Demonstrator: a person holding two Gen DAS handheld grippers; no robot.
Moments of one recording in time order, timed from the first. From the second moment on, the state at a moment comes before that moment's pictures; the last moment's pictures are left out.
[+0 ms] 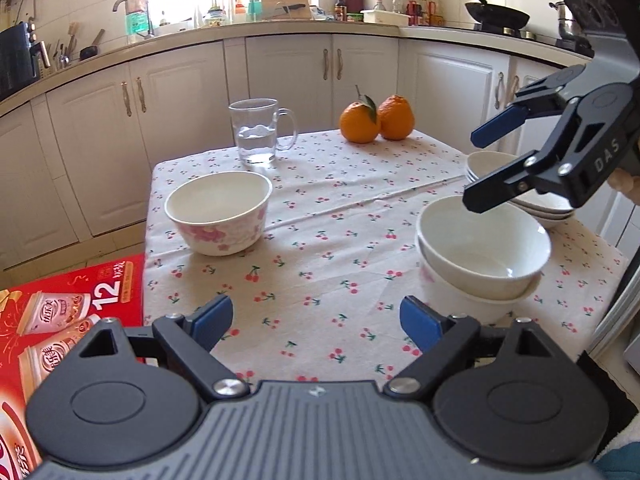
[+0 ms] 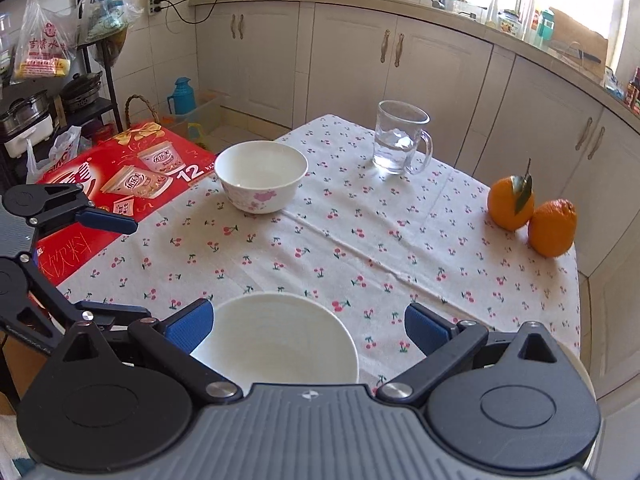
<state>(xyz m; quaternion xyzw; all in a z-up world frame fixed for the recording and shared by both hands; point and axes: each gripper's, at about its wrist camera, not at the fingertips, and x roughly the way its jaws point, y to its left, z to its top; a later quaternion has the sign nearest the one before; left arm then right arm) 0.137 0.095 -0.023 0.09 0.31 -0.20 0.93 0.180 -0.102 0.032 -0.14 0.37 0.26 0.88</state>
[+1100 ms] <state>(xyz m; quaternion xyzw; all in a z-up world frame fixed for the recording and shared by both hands) 0.261 0.109 -0.058 0.08 0.29 -0.14 0.94 0.373 0.019 0.002 -0.17 0.43 0.40 0.79</state>
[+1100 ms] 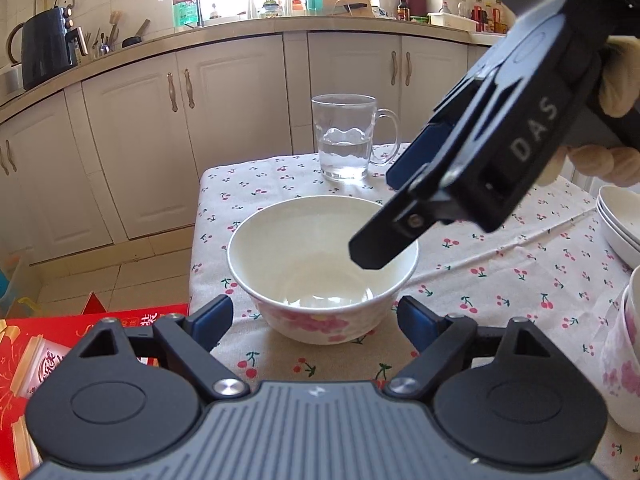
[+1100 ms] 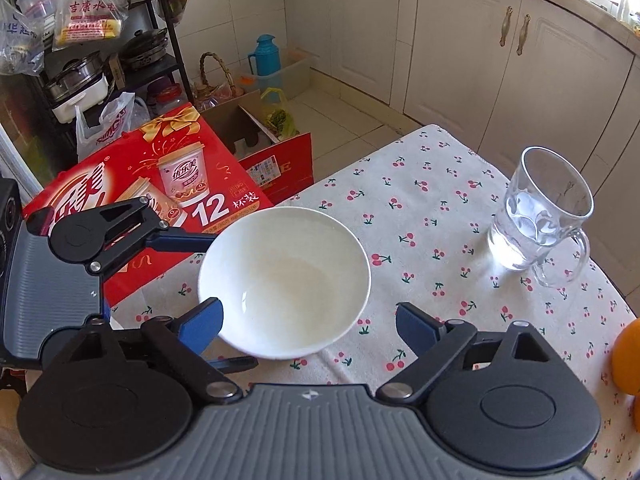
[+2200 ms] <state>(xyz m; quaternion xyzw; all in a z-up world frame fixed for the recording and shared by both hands) 0.267 0.108 -0.056 0.10 0.30 -0.16 0.94 0.401 0.028 -0.026 -0.13 0.45 0.41 0.78</state>
